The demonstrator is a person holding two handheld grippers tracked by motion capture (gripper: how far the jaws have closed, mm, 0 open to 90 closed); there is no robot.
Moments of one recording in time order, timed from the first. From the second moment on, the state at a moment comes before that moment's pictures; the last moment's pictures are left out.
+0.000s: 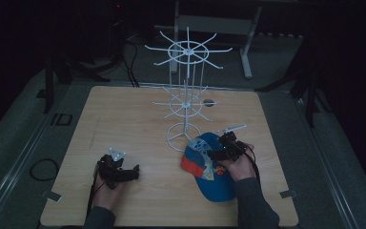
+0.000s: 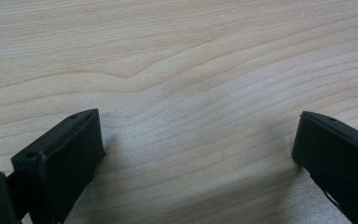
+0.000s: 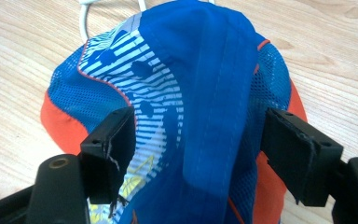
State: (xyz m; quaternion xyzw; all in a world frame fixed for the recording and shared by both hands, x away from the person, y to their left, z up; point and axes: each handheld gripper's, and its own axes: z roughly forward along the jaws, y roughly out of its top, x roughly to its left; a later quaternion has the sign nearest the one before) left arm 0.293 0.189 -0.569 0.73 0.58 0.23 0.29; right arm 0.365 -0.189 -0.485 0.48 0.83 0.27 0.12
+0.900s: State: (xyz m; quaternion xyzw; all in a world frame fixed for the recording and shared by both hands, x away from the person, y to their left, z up) left arm 0.292 0.188 -0.569 0.73 0.57 0.23 0.30; right arm 0.388 -0.169 -0.502 0.48 0.84 0.22 0.12
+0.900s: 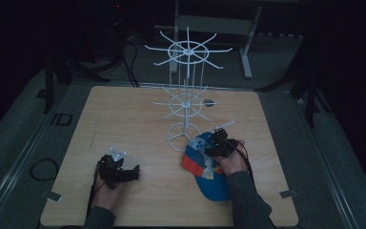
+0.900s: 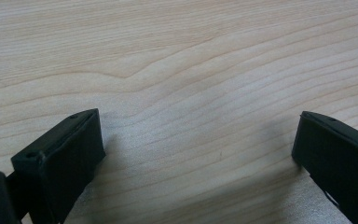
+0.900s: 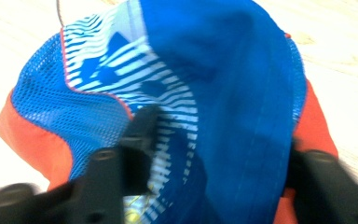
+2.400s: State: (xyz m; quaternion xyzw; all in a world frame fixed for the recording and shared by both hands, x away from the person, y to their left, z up) left arm 0.292 0.188 -0.569 0.73 0.57 0.23 0.30; right arm 0.359 -0.226 -0.445 0.46 0.82 0.29 0.18
